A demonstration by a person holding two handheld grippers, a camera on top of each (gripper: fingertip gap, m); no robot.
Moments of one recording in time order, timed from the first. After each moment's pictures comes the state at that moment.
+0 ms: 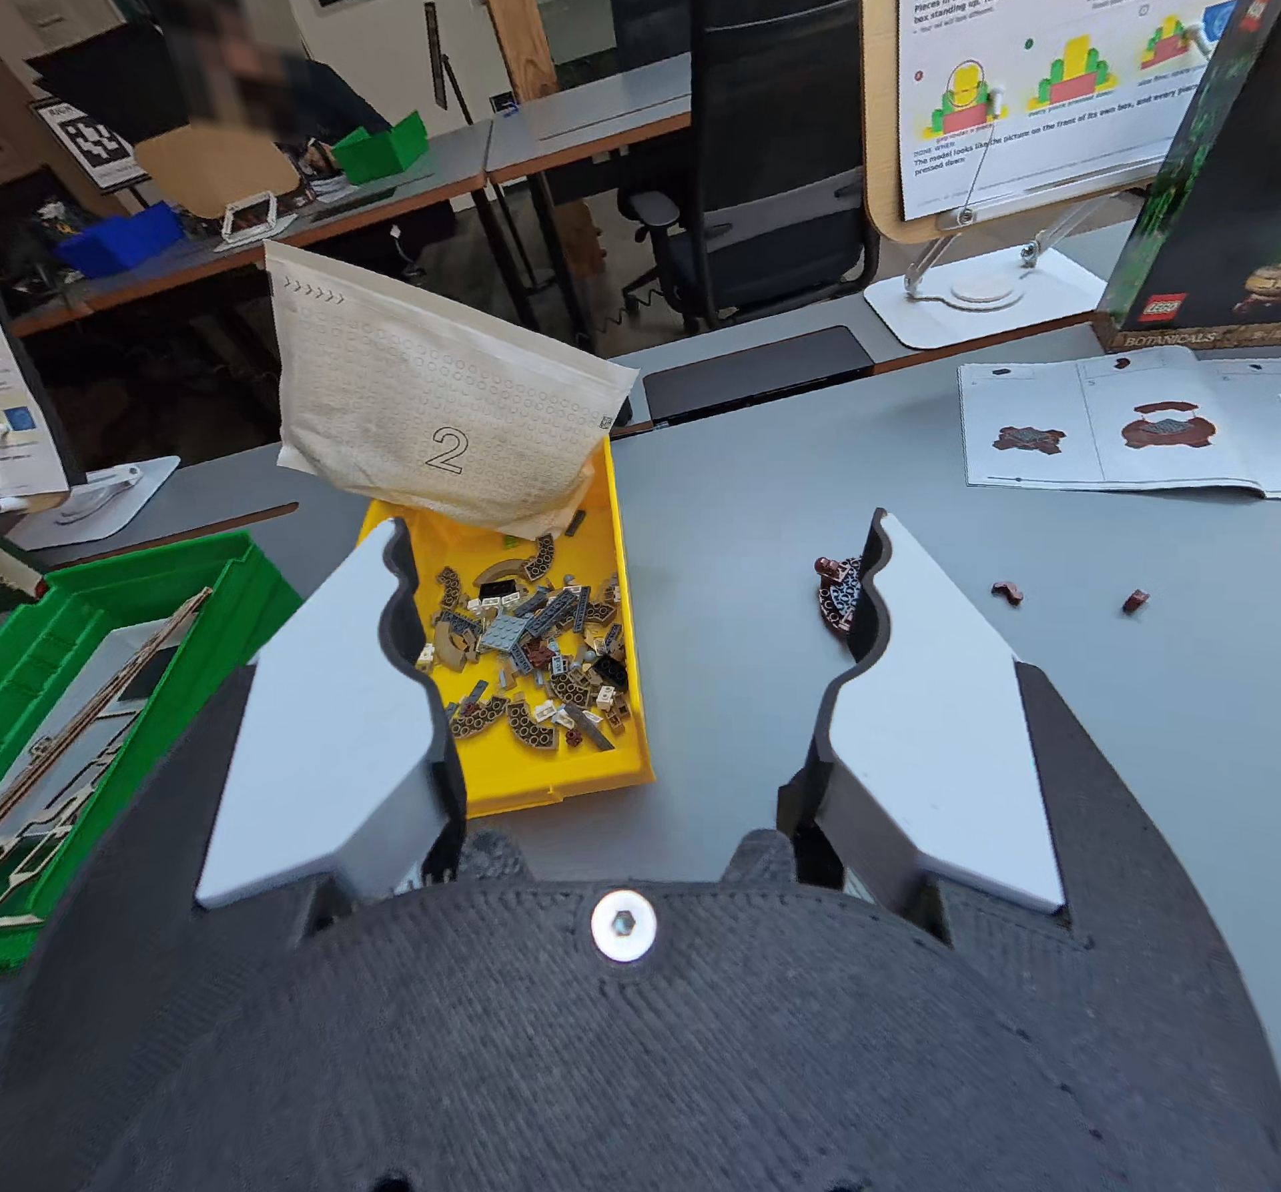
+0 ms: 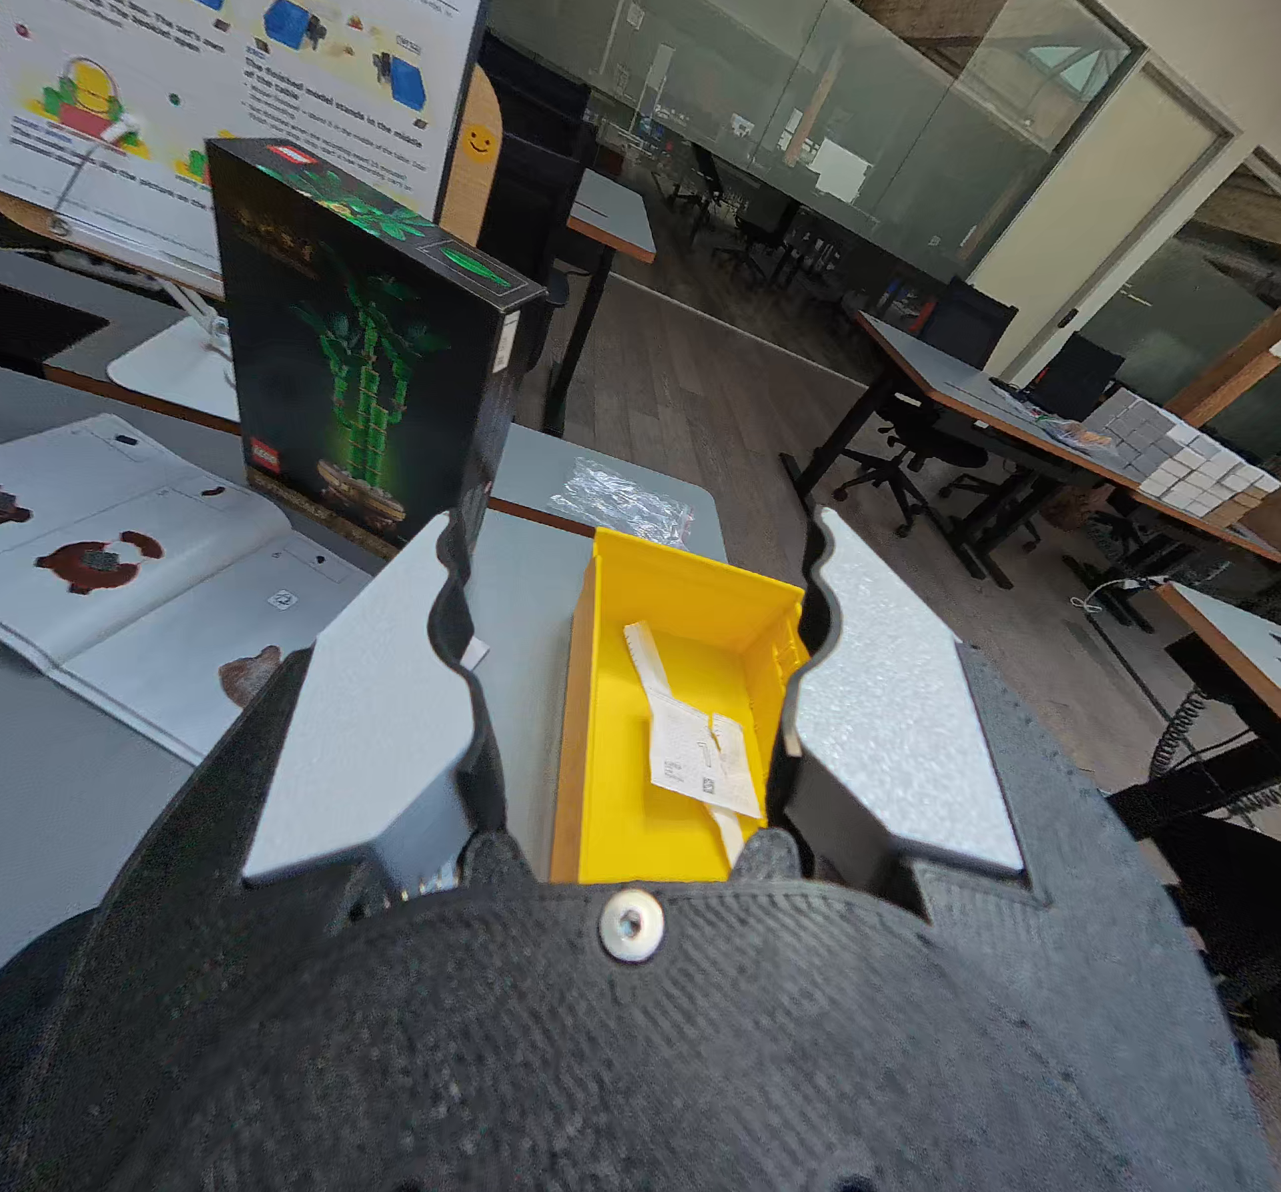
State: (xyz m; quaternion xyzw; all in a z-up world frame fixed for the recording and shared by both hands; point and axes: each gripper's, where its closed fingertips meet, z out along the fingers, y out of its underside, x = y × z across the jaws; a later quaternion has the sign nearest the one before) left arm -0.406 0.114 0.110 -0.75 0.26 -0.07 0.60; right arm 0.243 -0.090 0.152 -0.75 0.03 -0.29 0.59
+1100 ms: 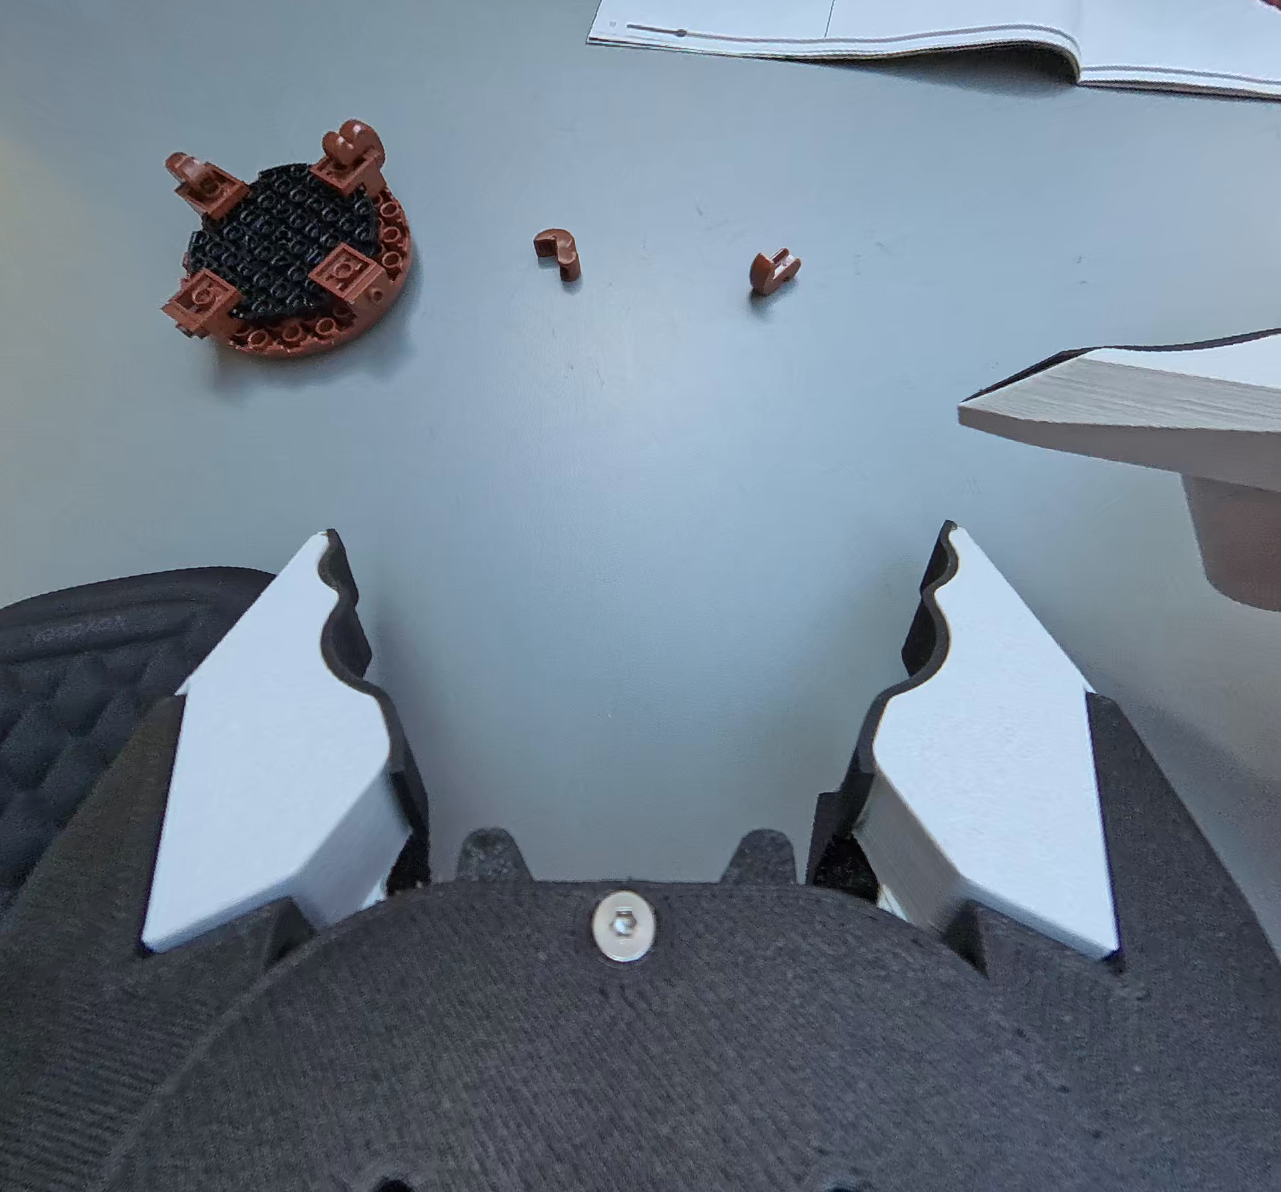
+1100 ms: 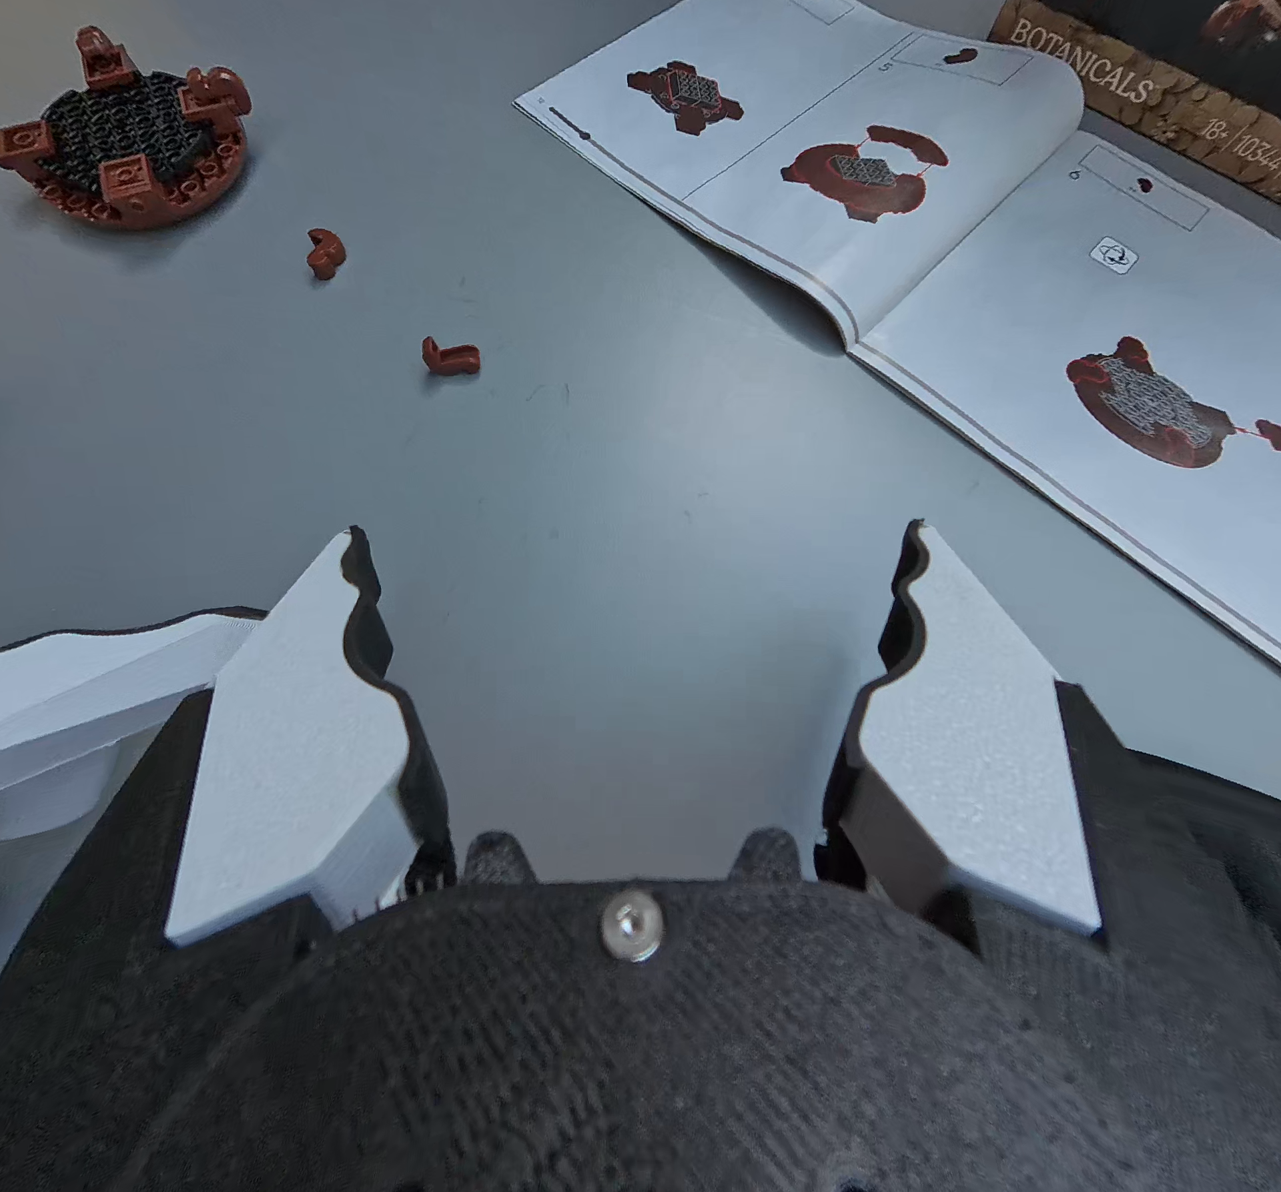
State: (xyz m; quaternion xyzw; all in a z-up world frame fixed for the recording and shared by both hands) left arm -0.186 0.022 -0.148 -0.86 0.27 -0.10 0.42; right arm -0.040 0.003 -0.129 -0.90 0.00 -0.02 0.44
